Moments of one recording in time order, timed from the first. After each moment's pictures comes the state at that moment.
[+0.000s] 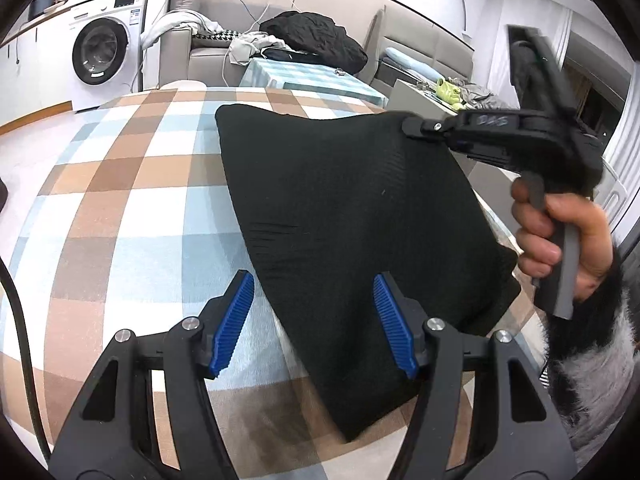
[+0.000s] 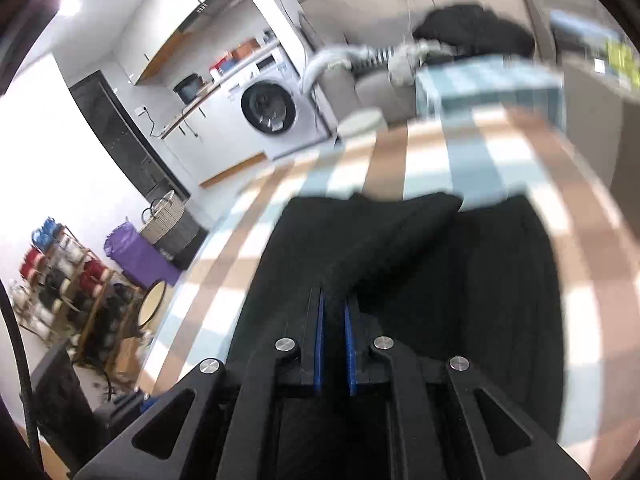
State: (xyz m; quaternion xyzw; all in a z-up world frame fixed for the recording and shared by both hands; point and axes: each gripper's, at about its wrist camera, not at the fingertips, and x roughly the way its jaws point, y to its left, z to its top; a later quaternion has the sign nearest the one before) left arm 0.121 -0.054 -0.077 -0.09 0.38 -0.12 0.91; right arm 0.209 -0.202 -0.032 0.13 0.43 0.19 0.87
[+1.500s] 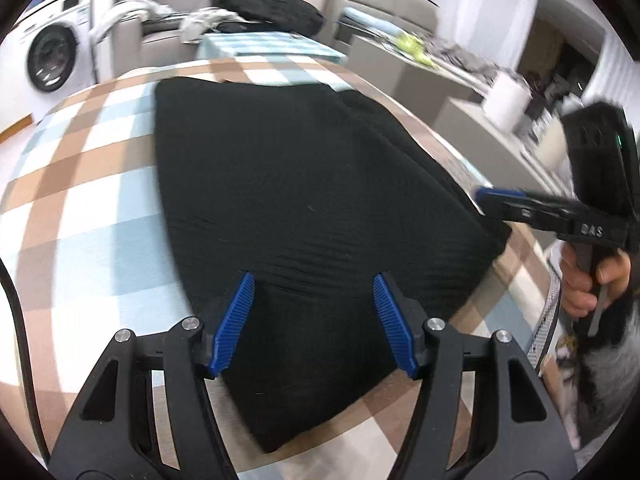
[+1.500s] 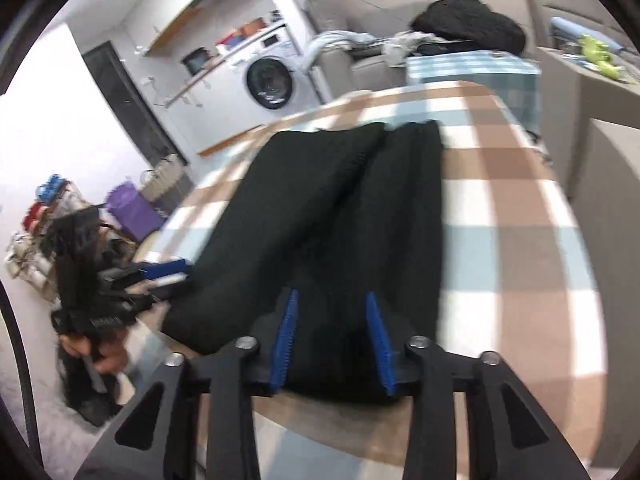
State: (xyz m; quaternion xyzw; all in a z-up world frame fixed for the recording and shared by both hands) left arm 0.128 -0.102 -0.097 -0.03 0.44 -0.20 0.88; right arm 0.090 -0.279 -0.065 0.10 0.47 0.24 0.84
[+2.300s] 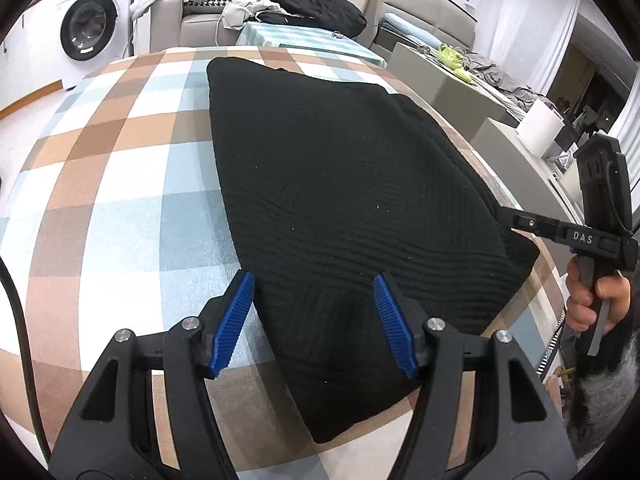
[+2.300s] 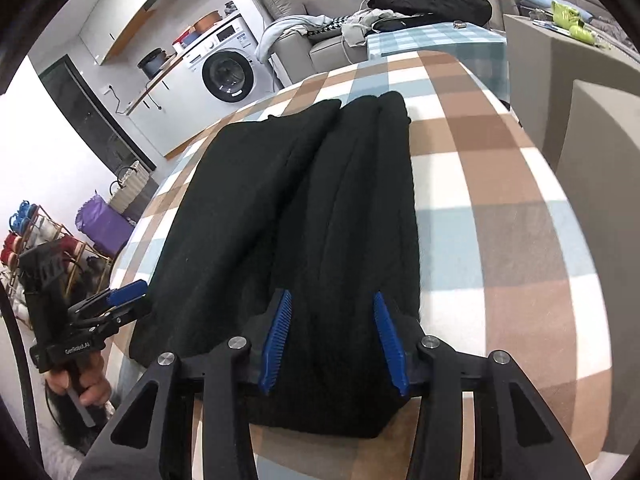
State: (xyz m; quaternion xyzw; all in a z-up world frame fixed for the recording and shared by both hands) left arm 0.131 -0.057 -0.102 -0.08 0.45 -0.14 0.88; right arm 0.118 -0.299 -0.088 0.13 0.51 0.17 0.84
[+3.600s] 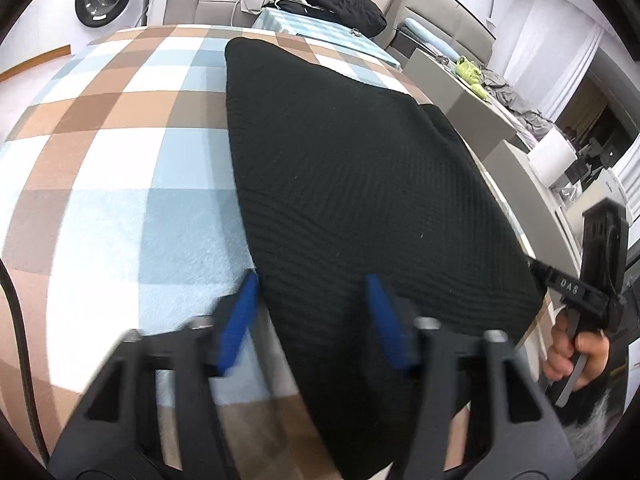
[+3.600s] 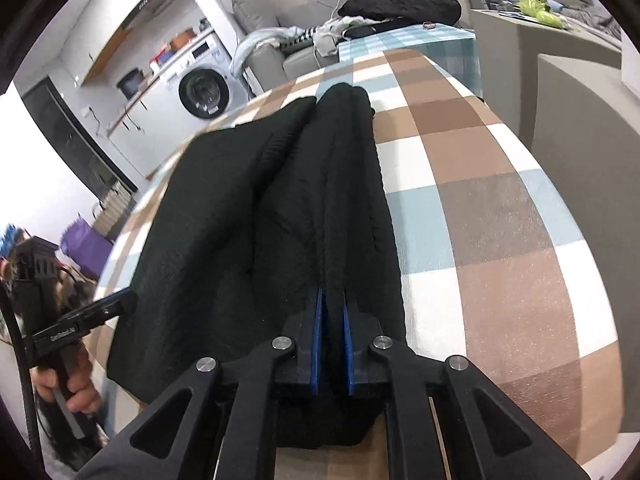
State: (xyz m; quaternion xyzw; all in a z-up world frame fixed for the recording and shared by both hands) left arm 0.162 -0.055 -0.119 -0.14 0.46 -0.12 0.87; right arm 0.104 -0.315 -0.109 0.16 0.49 0.12 0.85
